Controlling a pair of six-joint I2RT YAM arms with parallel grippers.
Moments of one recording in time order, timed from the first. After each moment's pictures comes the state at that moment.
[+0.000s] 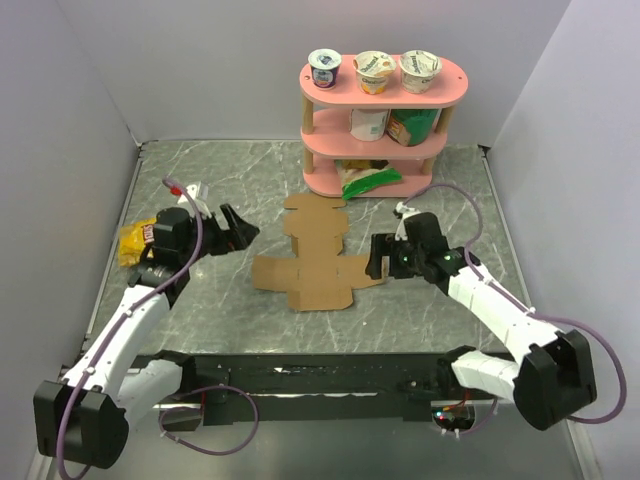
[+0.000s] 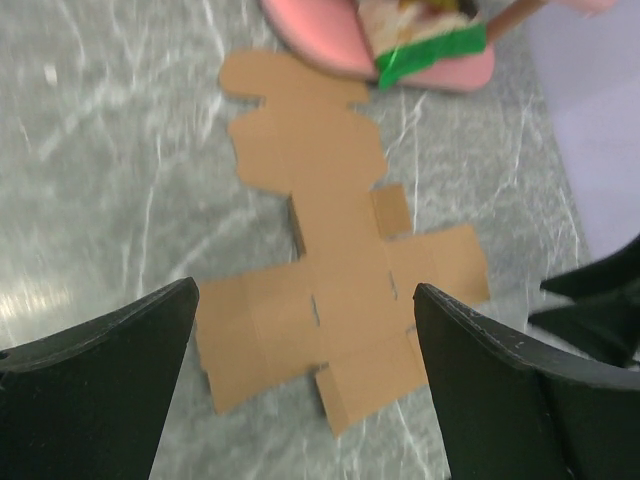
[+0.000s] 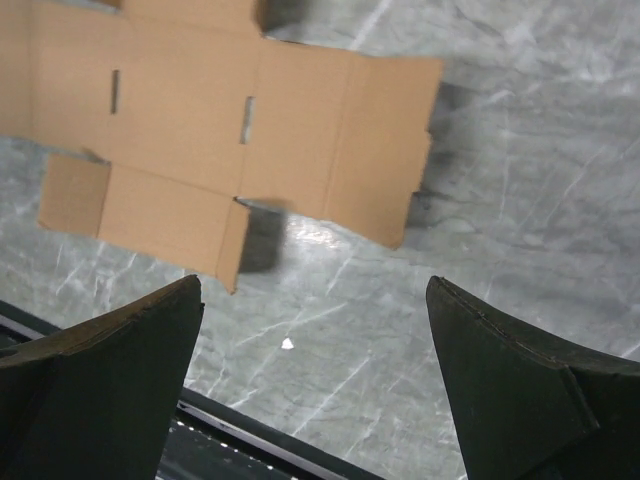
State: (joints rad) left arm -0.21 0.96 0.73 -0.12 0.28 -0.49; right arm 0.43 1.10 0.76 -0.49 -0.10 0.33
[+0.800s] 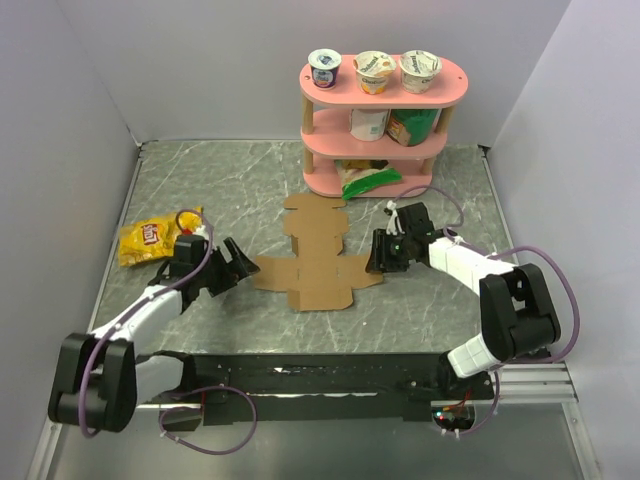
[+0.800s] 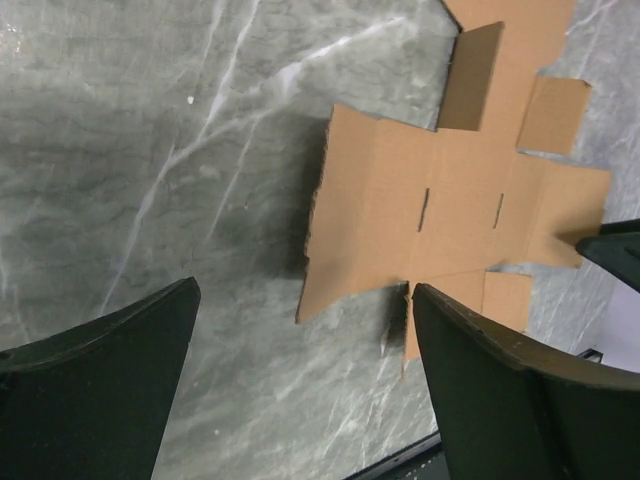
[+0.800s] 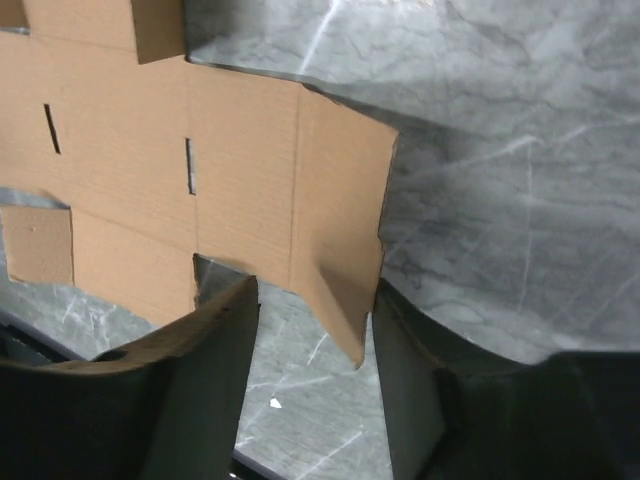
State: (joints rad) left arm -0.16 1.11 0.46 -0.10 0.32 -0.70; right arm 0.29 1.49 0.82 -0.36 -0.32 0.32
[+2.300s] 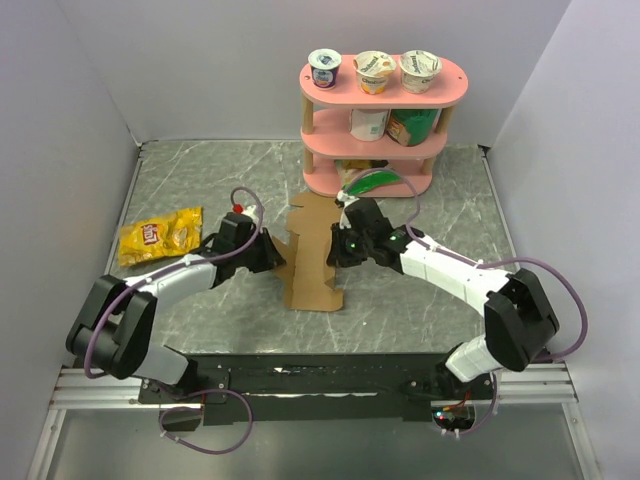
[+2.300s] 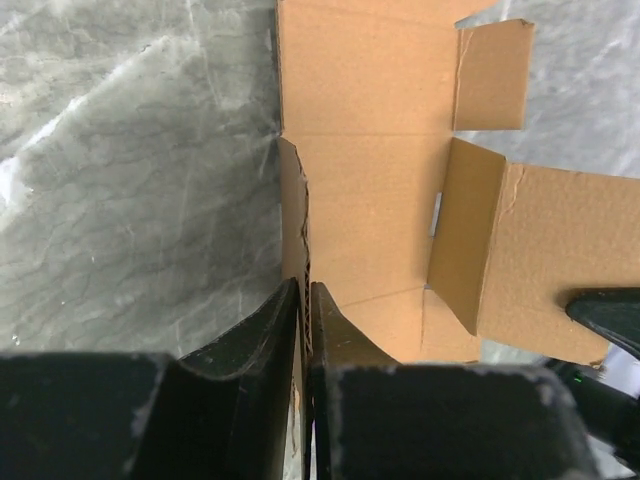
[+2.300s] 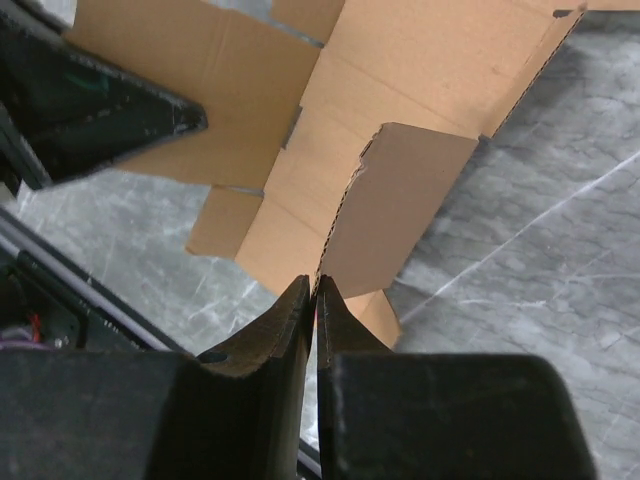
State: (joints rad) left arm -0.44 1.42 0.70 0.02 0.27 -0.67; right arm 0.68 1.46 1.02 -0.35 -0.16 0.47
